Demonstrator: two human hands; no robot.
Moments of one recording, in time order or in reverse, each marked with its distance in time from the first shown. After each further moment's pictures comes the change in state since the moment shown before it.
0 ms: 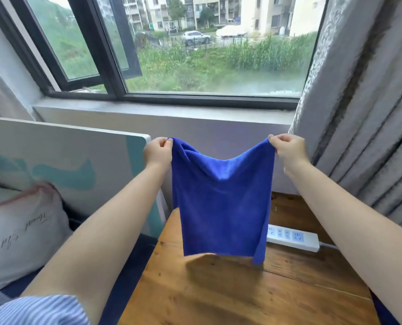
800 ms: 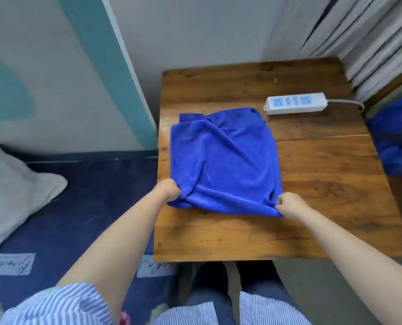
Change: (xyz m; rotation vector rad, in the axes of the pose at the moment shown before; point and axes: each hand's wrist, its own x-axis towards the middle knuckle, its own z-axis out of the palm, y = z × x) left_hand -0.093 -0.298 -0.041 1.025 -1.222 -0.156; right_hand -0.277 0.250 0.051 -1.103 -0.603 0.697
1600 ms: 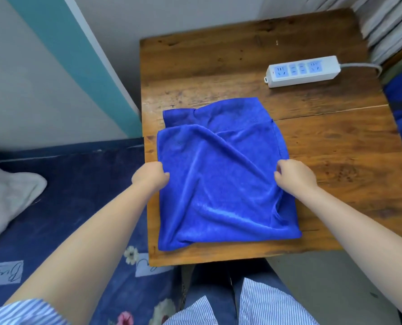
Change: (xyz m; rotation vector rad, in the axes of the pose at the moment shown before) left_hand 0.050 -0.010 -0.001 0.134 0.162 -0.019; right_hand 0.042 -0.010 -0.001 -0.059 0.295 -0.028
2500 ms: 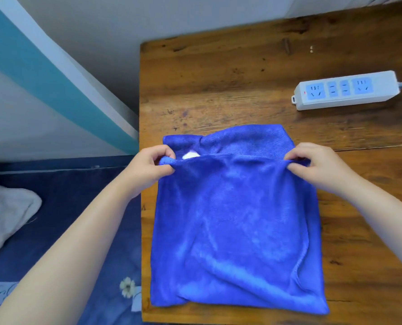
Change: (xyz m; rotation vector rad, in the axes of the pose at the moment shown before) left_hand 0.061 0.022 -0.076 -0.887 -0.079 0.312; right_hand 0.102 -0.020 -0.071 0.389 0.021 -0.405
